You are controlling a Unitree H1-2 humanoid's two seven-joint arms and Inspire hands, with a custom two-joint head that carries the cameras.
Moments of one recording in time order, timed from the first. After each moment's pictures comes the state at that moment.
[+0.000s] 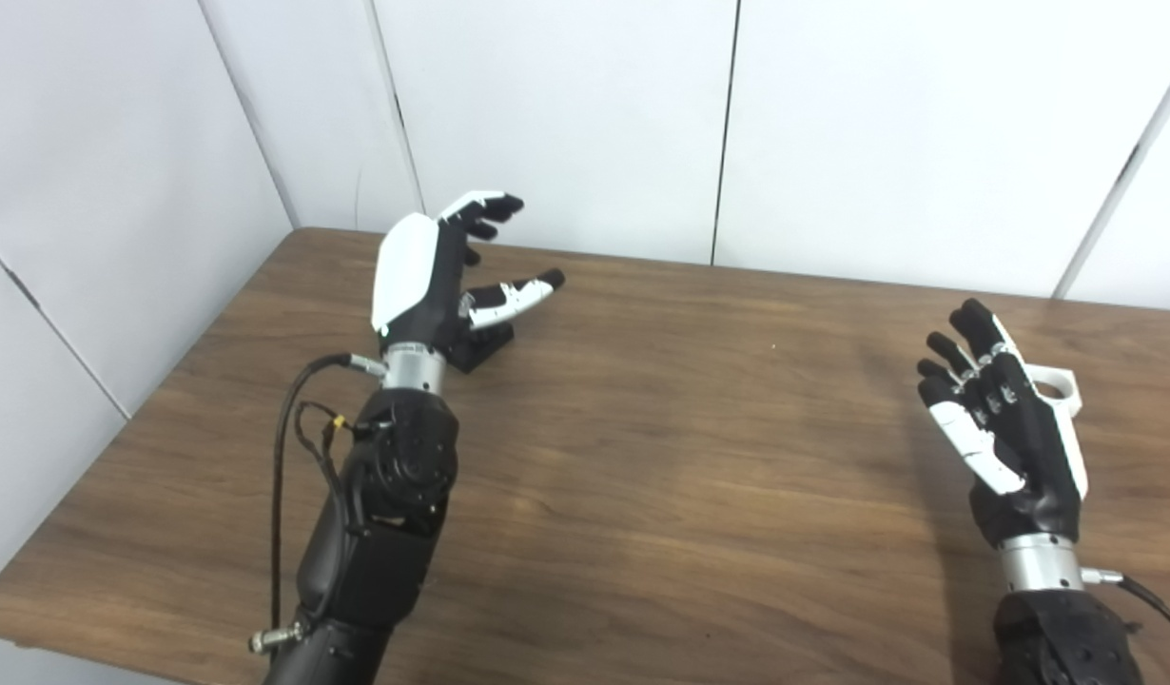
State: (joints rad) left arm -0.37 0.24 0.02 -0.08 0.64 0.24 0.15; right arm -0.23 -0.06 -0.08 0.17 0.13 -0.21 0.10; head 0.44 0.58
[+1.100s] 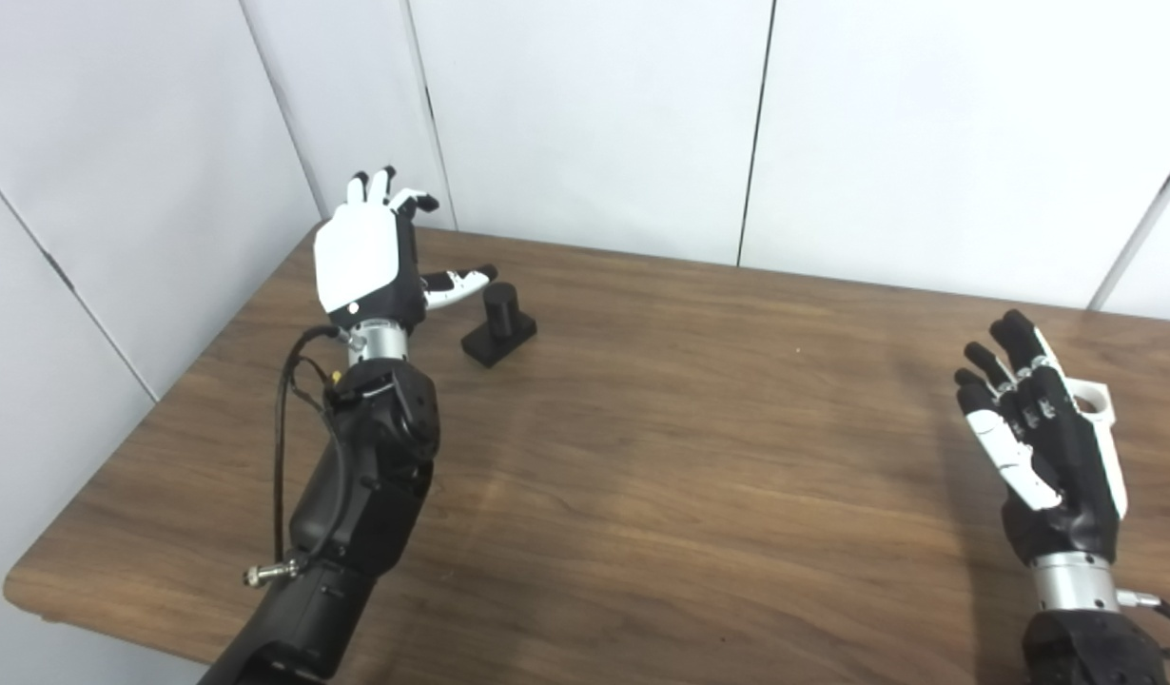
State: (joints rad) left arm -0.41 0.31 0.02 0.12 0.93 0.46 0.25; right arm -0.22 -0.06 -0.09 0.15 0.13 -0.19 0.10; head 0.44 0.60
